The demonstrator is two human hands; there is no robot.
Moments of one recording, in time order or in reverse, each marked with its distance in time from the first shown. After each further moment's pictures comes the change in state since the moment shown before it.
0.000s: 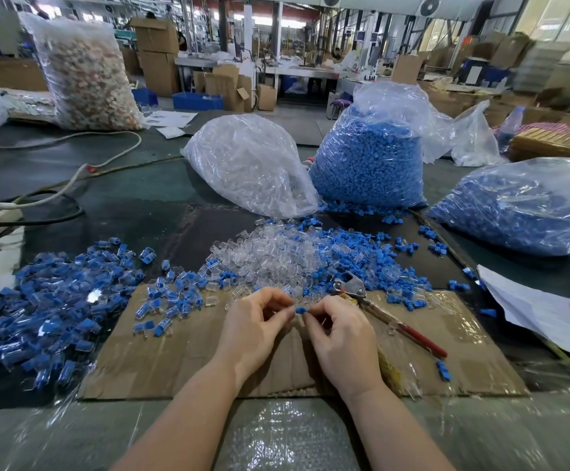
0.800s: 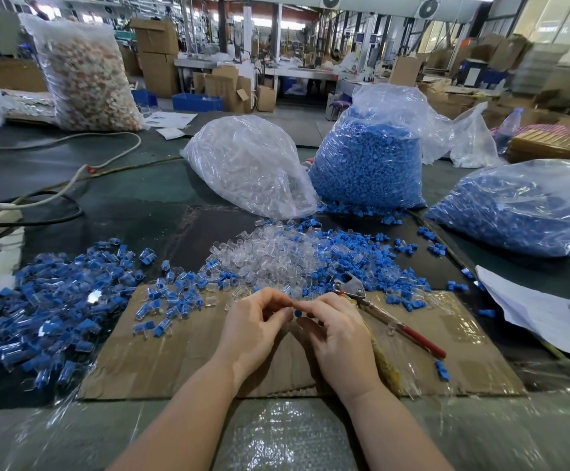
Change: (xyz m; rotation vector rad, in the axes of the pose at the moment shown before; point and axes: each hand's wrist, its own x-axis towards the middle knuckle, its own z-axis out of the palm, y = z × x) left_hand -0.001 0.003 -0.002 0.046 -0.015 0.019; right_hand 0.000 -0.002 -0.004 0.023 -0.048 -0.148
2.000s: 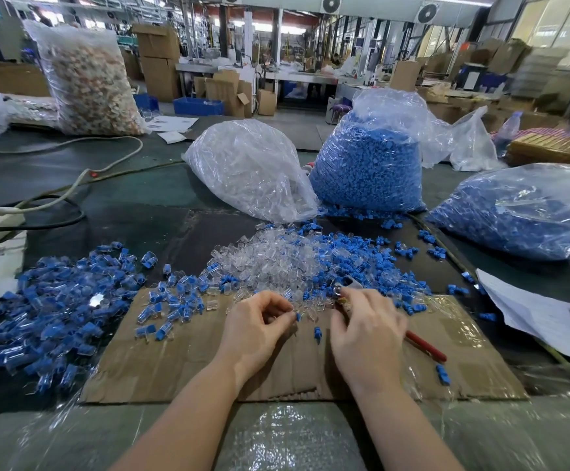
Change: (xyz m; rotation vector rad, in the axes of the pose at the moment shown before) left_hand 0.003 -0.003 0.001 0.021 0.039 -0.025; right_hand 0.003 0.002 -0.011 -0.396 0.124 0.305
